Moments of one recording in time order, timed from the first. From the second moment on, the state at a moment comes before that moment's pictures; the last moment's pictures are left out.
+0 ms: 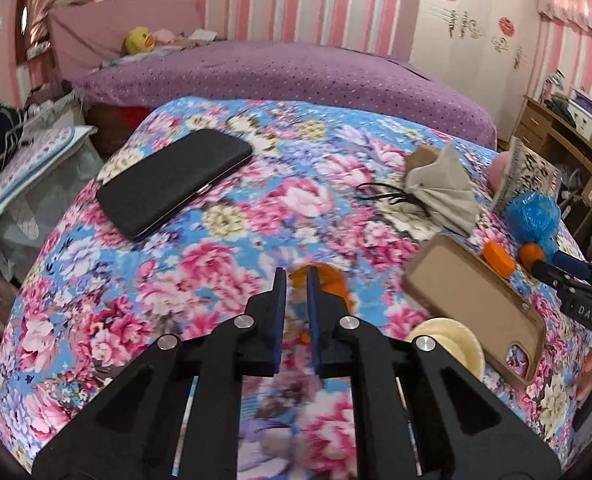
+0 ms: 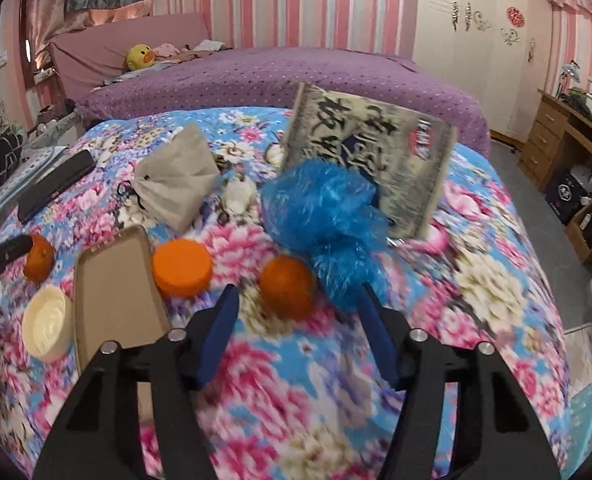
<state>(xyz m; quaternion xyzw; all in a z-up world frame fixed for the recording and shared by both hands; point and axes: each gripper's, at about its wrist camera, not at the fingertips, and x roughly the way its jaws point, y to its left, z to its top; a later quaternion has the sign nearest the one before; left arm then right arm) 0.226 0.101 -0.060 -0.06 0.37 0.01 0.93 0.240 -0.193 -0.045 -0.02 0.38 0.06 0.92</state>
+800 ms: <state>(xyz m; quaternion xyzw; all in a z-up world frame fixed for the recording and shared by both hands) 0.234 0.082 -0.075 -0.06 0.40 -0.02 0.91 0.190 -0.261 -0.051 0.00 0.39 0.05 0.92</state>
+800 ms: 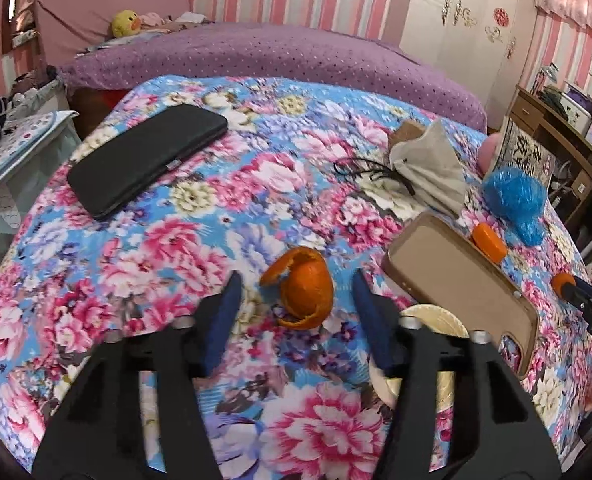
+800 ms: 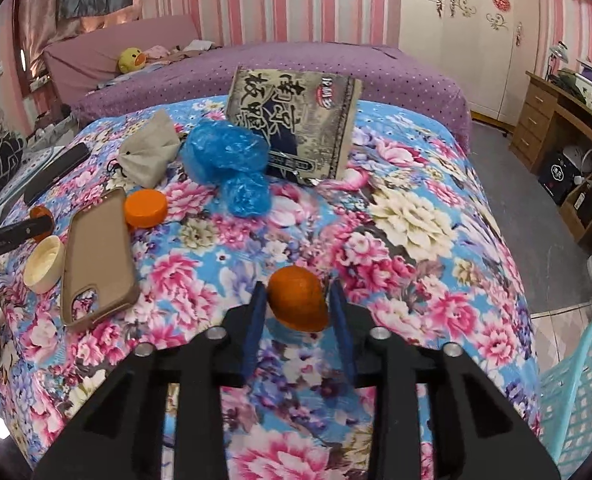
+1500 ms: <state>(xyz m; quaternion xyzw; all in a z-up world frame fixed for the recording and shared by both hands) 0.200 0.062 -0.034 -0.05 0.35 -0.01 0.94 0.173 -0.262 -0.026 -0.02 0.34 0.06 0.94</state>
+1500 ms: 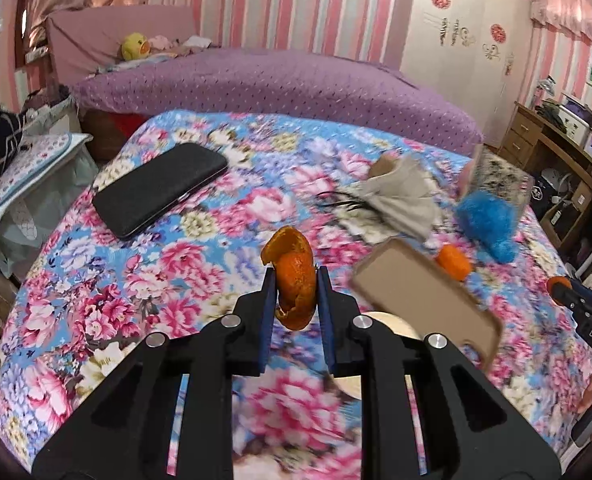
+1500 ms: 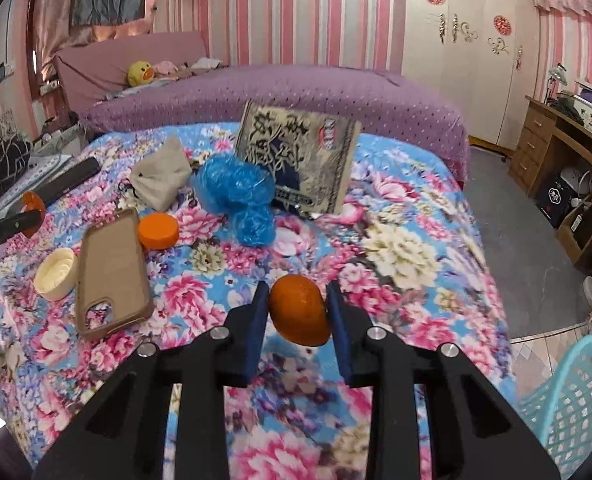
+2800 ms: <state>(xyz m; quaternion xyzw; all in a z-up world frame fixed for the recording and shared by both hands) 0.100 -0.266 -0.021 0.01 0.30 -0.18 0.94 0.010 -0.543 0.004 0.05 0.29 -0.14 0.95</state>
